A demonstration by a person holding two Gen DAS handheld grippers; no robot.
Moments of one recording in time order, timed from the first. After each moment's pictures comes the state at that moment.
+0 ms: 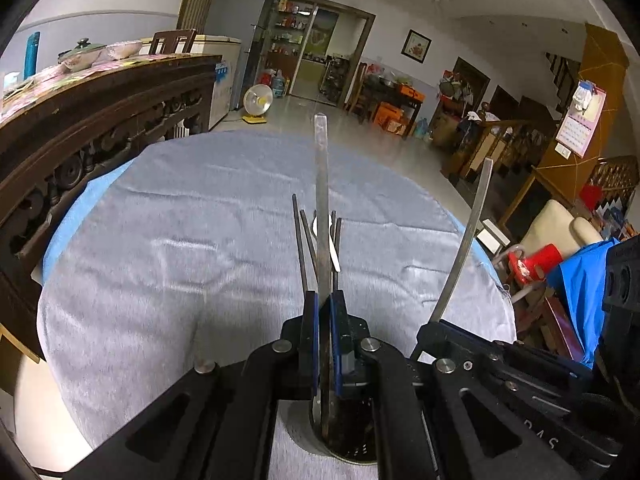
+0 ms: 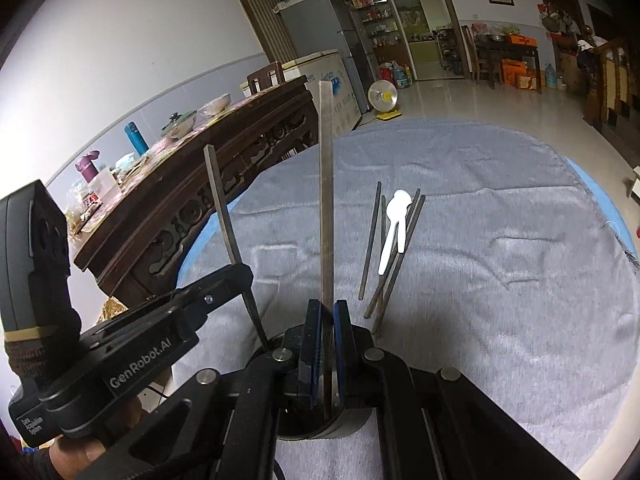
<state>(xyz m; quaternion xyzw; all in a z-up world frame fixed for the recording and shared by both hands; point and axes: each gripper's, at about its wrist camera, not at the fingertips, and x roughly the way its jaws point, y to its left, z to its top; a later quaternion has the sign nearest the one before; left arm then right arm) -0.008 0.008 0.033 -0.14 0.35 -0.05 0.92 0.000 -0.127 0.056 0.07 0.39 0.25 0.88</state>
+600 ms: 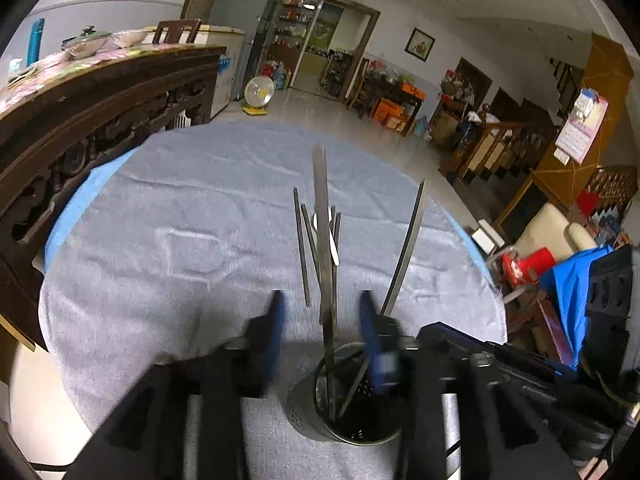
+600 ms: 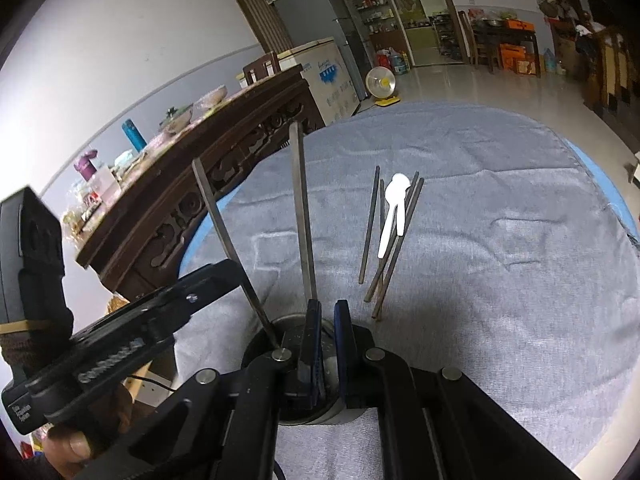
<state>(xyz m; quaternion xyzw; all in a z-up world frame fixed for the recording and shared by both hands) -0.022 0.021 0.046 -0.16 0.36 -0.05 0.92 -0.001 -0.136 0.054 0.09 0.41 0.25 0.87</state>
